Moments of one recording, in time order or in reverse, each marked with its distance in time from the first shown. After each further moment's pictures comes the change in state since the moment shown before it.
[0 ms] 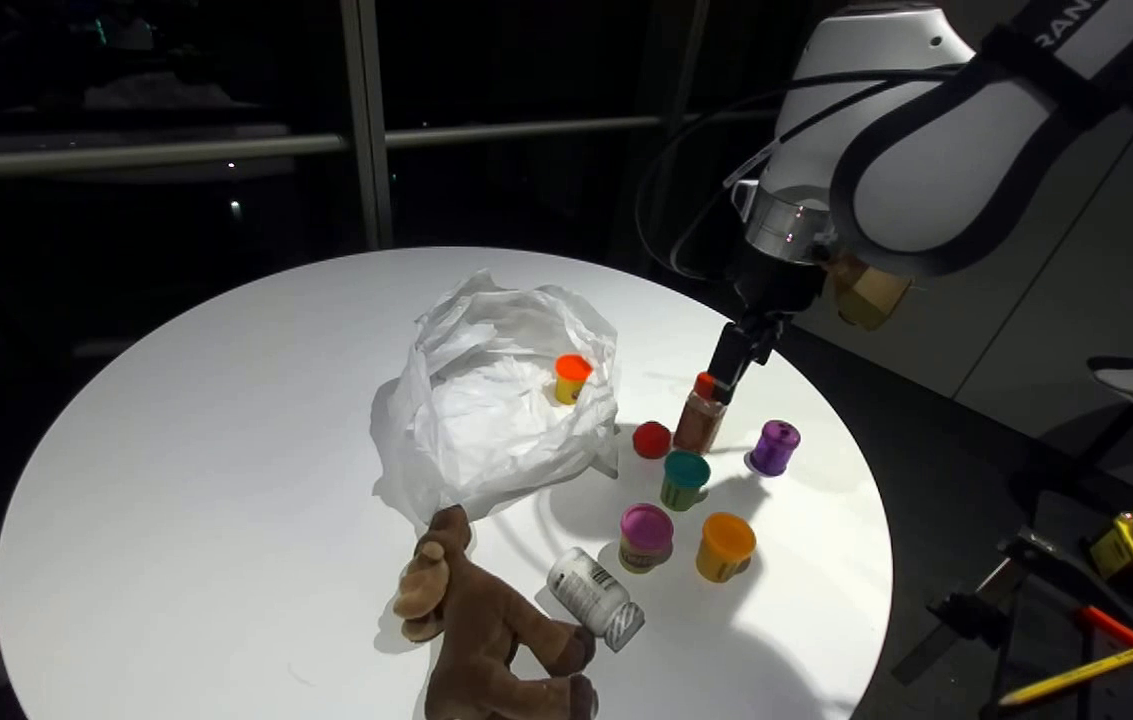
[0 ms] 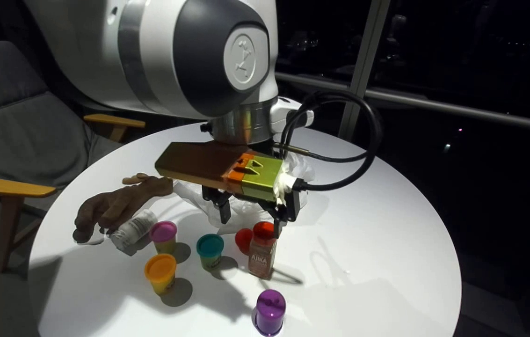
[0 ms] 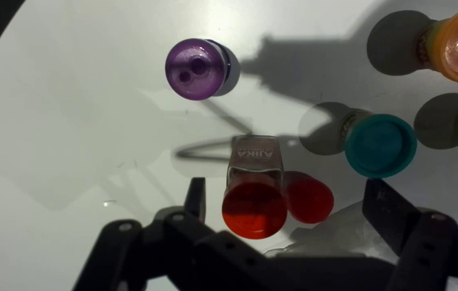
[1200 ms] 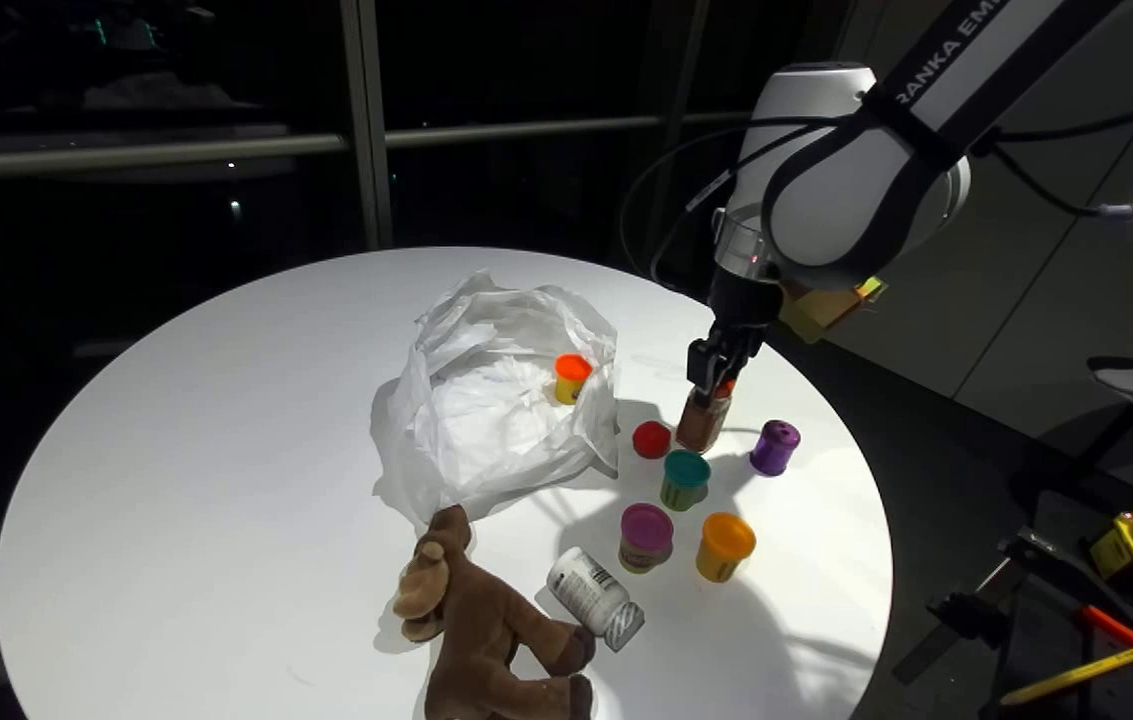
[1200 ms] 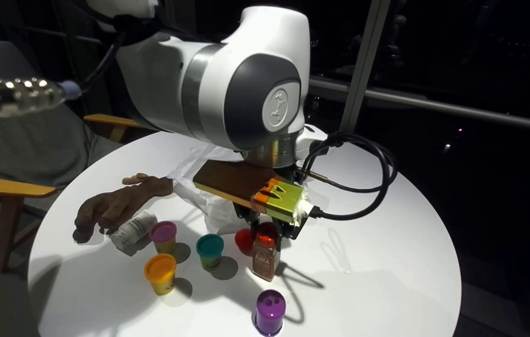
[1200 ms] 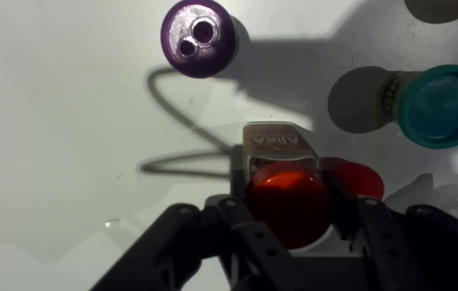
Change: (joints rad) arm -0.067 0.169 0.036 0.160 0.102 -0.018 -0.009
